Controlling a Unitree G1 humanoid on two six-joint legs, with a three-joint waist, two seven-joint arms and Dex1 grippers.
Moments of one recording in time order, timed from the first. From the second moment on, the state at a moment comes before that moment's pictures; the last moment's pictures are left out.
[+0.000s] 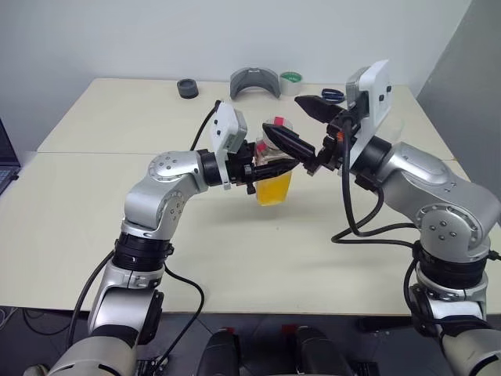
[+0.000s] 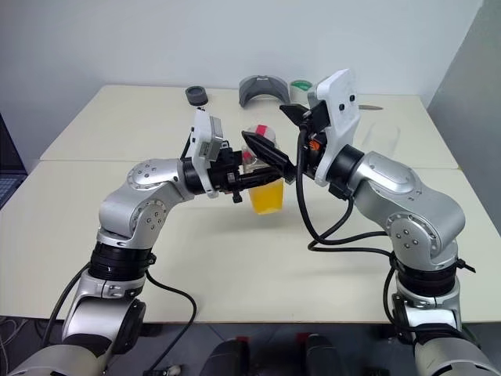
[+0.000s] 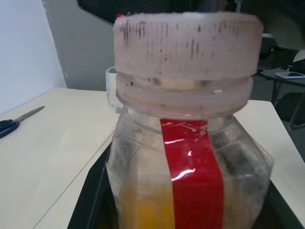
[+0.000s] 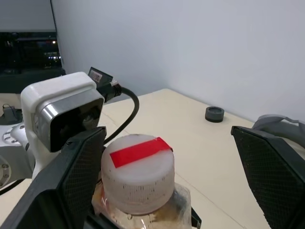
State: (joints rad) left arm -0.76 0.43 -0.08 -0.04 -0.49 0.49 -0.97; right arm -0.77 -0.39 -0.01 -0.52 0.76 0.91 0.26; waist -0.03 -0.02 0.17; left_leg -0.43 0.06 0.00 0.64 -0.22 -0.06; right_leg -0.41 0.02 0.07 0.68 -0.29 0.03
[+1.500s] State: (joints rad) left arm -0.76 0.41 -0.06 -0.07 -0.51 0.55 -0.93; right arm -0.75 -0.55 -0.10 -0.49 0.77 0.93 0.37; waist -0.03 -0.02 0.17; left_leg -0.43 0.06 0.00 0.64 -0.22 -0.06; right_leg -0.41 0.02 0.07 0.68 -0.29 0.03
